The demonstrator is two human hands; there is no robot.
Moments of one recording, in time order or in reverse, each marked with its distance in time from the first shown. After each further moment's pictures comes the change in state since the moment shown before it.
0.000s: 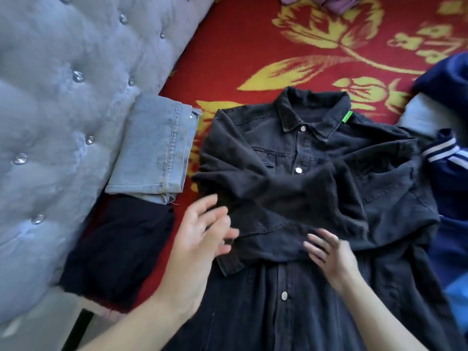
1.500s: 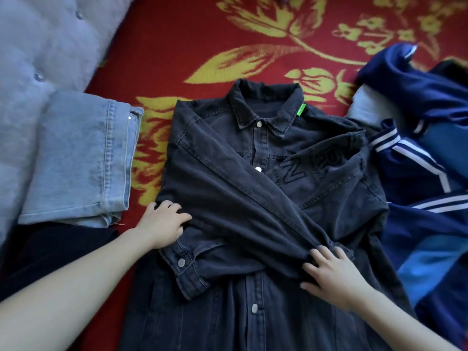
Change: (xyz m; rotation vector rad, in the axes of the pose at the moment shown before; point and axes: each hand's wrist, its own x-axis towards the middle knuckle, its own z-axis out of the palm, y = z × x) left_hand 0.175 -0.081 -0.020 2.052 -0.670 0.108; right_hand -0.001 -0.016 -0.086 -2.206 -0.141 -1.028
